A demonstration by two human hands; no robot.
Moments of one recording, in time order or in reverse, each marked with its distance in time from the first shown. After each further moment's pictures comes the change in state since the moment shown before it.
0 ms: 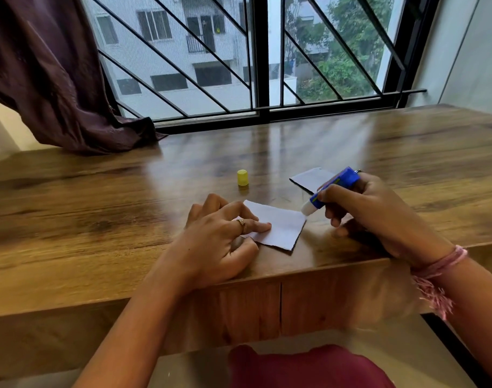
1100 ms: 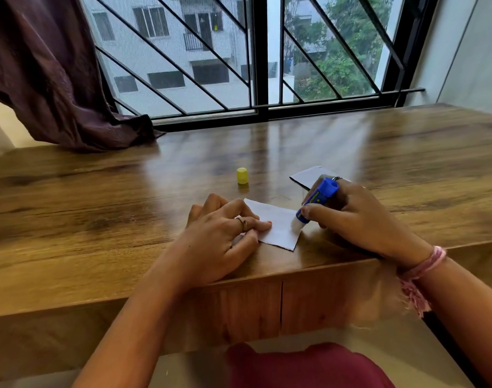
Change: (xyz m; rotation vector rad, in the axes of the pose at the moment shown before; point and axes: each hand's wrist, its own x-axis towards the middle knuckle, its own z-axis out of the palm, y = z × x) left_hand 0.003 -0.003 0.002 -0.025 -0.039 -0.005; right_hand -0.001 0.001 0.014 -0.430 -0.060 -0.236
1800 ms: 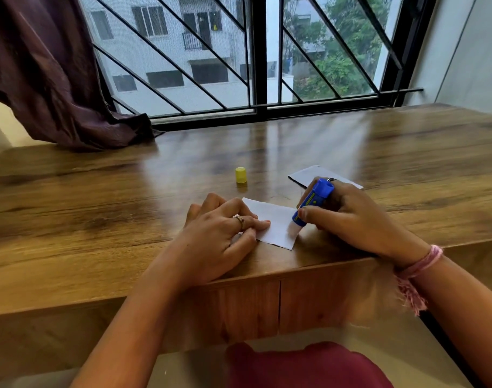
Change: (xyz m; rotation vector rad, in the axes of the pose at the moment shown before) left_hand -0.001 0.001 0.000 -0.016 0.019 -0.011; right_hand -0.003 -0.007 -0.001 0.058 -0.074 -0.085
